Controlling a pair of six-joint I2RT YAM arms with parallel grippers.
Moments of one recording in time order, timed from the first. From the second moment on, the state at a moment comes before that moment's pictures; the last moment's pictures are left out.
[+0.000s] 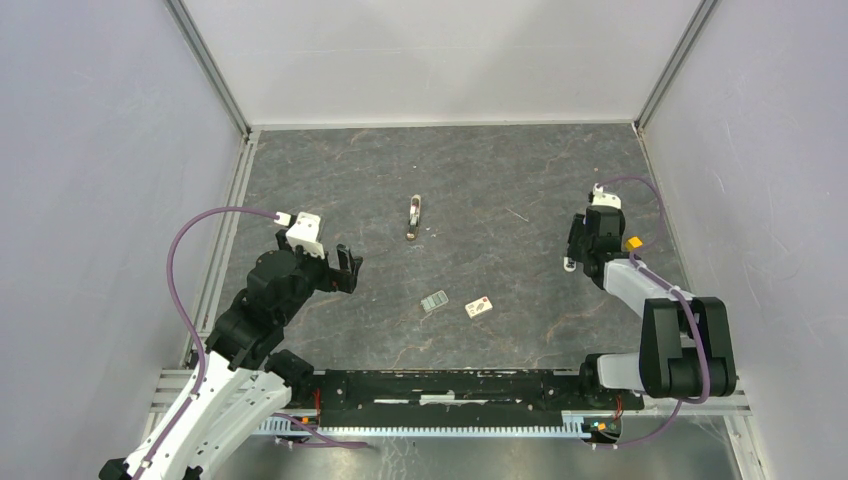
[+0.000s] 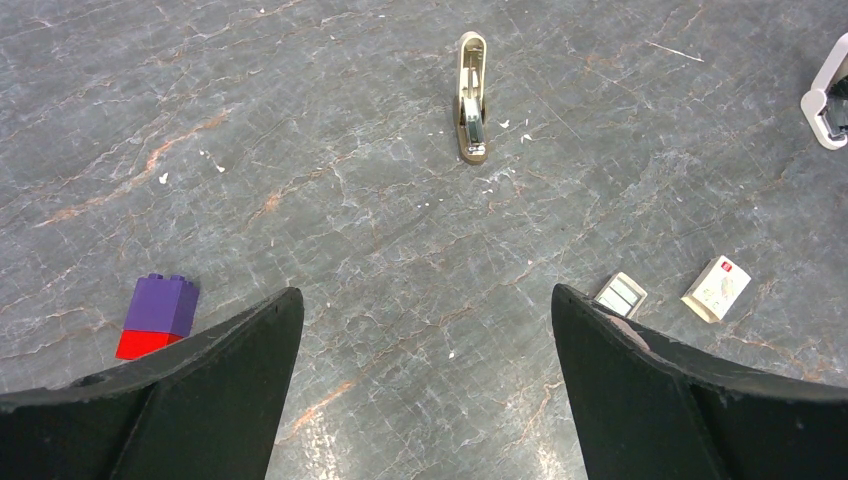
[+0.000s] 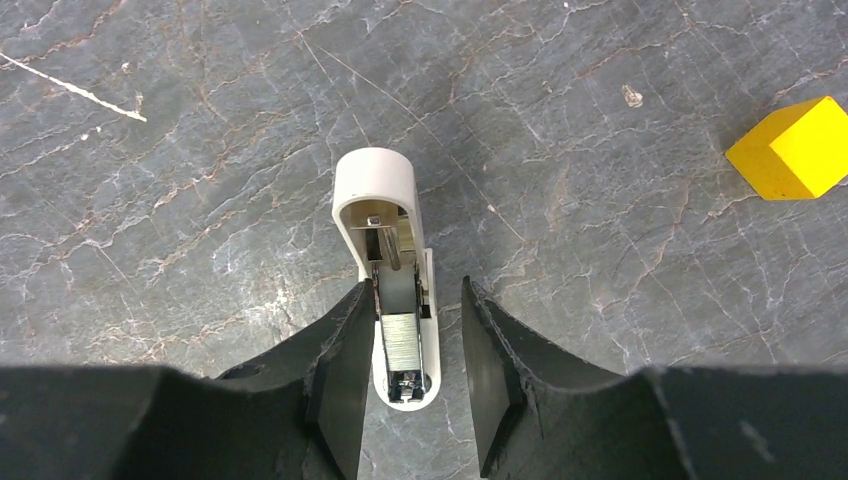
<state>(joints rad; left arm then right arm) -0.52 0.51 0.66 -0.49 -0.16 -0.15 0.01 1.33 0.56 0.05 0.16 0.20</state>
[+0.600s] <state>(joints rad) -0.52 0.52 0.66 -0.49 -0.16 -0.15 -0.05 1.34 0.56 0.06 0.18 0.19</state>
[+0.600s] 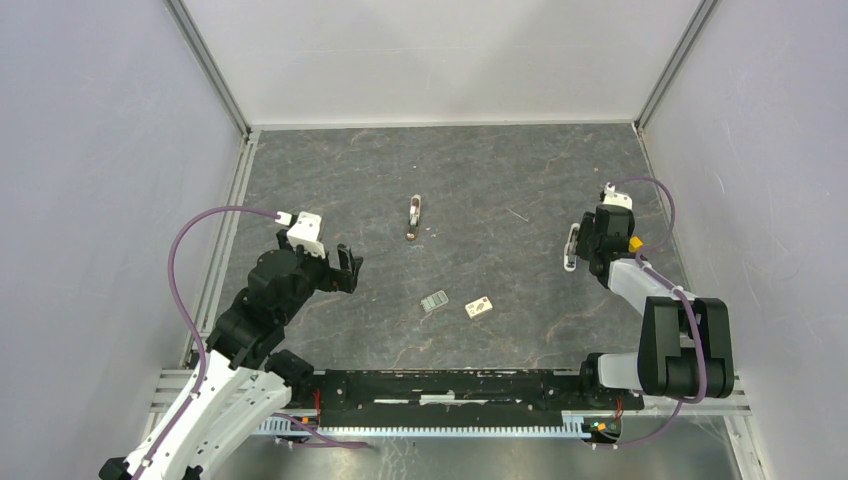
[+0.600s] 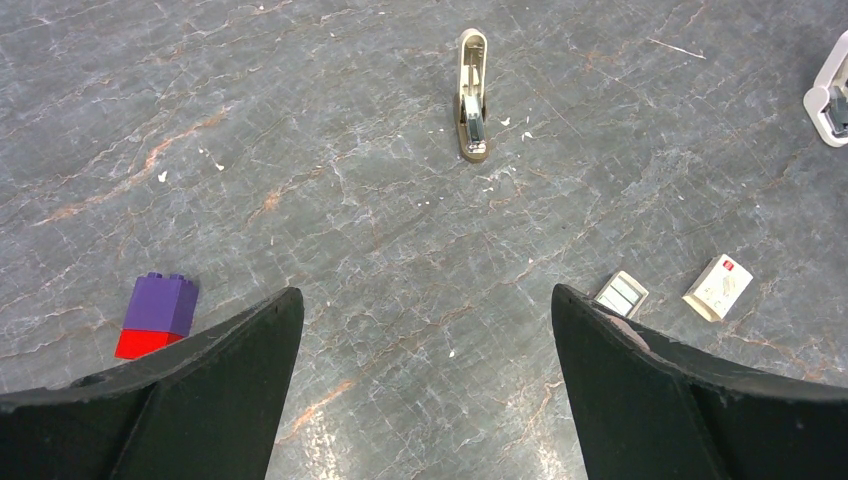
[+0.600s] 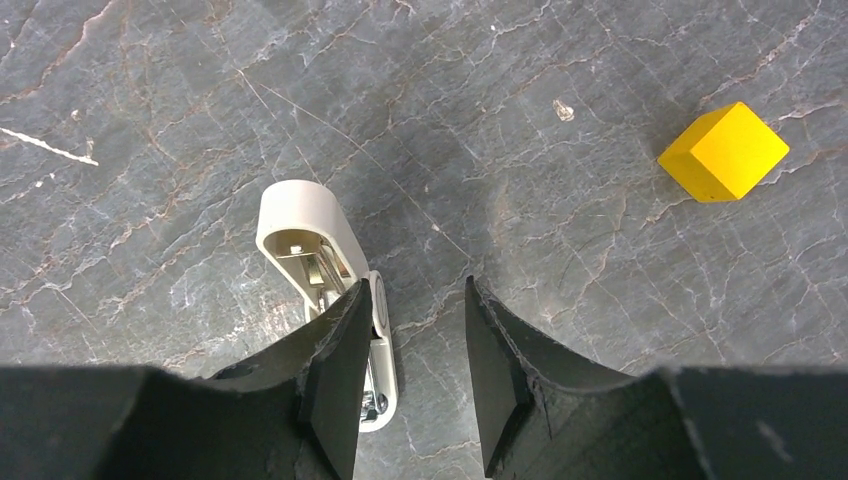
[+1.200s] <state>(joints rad) -0.52 0.52 0.66 -0.49 -0.16 -0.15 -0.05 1.34 0.54 0.10 0.13 0.20</state>
